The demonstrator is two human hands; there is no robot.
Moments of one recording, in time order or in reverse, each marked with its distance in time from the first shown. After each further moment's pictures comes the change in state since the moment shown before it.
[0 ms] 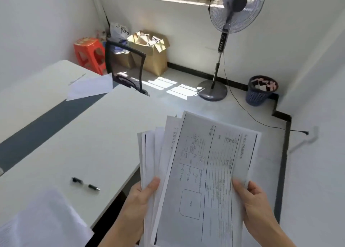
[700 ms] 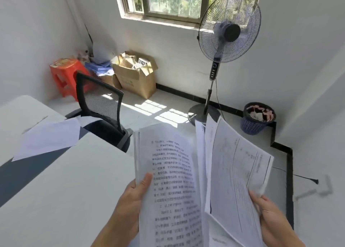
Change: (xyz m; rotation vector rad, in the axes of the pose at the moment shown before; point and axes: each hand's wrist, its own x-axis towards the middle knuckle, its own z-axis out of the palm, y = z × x) left_hand 0.274 0.187 0.111 -0.156 -0.122 0.010; right_hand 0.290 -0.175 0.011 0.227 0.111 0.170
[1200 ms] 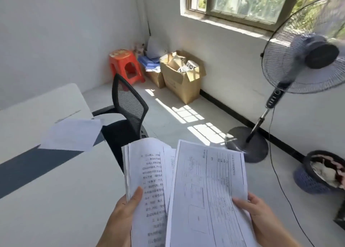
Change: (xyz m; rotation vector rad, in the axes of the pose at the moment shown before) left_hand 0.170 0.067 0.057 -0.142 0.490 0.152; right_hand 0.244 -0.151 0.143 -0.500 -0.318 0.234
